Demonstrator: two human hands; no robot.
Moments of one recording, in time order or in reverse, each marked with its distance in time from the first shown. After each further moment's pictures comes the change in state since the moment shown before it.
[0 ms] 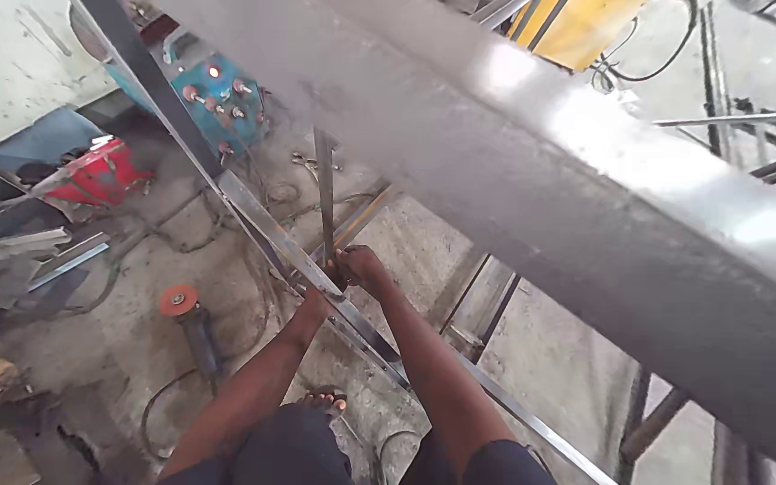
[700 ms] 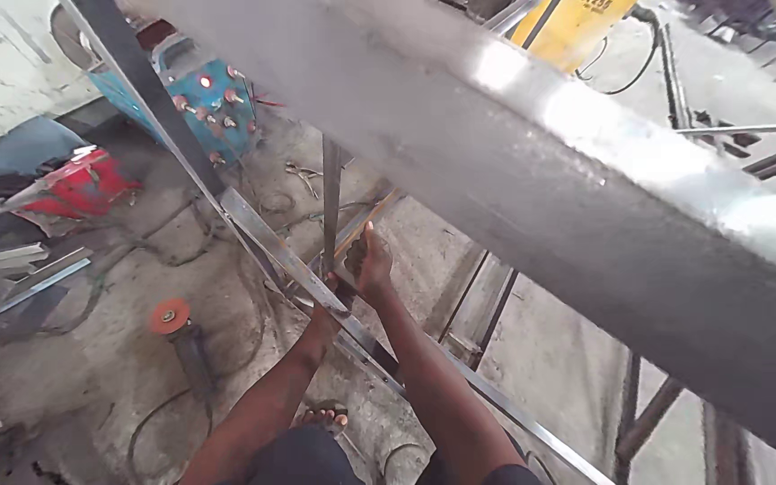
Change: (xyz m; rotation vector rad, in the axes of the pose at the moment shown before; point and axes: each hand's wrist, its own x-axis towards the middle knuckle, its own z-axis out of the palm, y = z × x) left_hand 0.040 -0.037 -0.041 0.010 0.003 0.098; right_hand -0.034 -0.038 0.009 0.883 0.097 -0.581
